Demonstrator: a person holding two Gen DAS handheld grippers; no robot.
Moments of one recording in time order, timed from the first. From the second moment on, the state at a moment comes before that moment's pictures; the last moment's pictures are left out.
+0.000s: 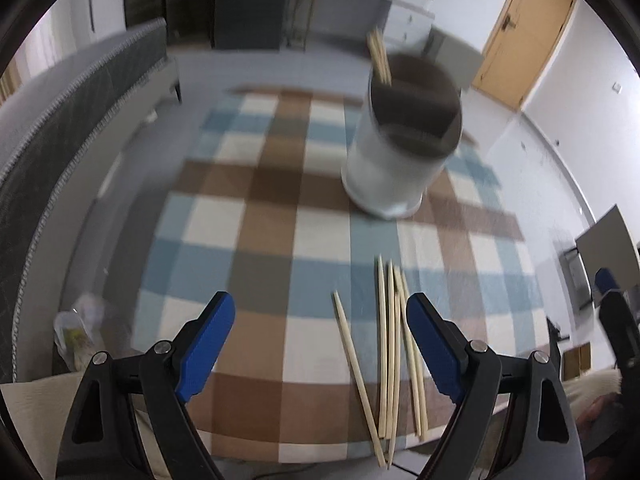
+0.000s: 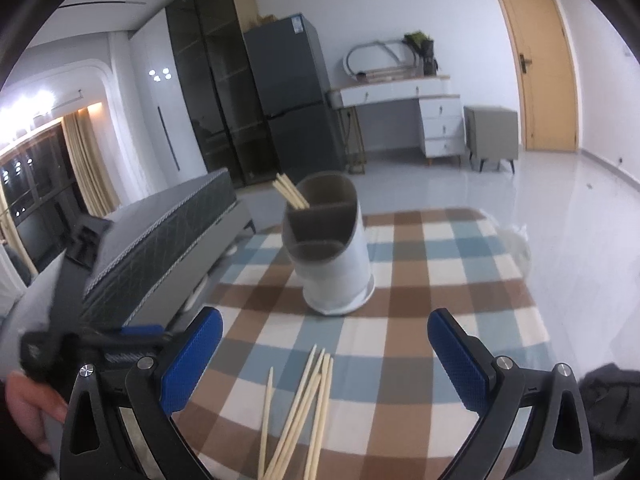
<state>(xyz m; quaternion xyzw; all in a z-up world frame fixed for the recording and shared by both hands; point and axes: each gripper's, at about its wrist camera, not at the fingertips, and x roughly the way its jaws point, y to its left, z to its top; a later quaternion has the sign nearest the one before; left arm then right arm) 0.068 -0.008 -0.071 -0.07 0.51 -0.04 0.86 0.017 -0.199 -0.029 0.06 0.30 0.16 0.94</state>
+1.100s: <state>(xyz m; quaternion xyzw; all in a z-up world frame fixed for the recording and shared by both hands) 0.098 -0.037 -0.149 -0.04 0.64 -0.01 0.77 0.051 -0.218 -0.046 0.14 0.37 0.13 0.91</state>
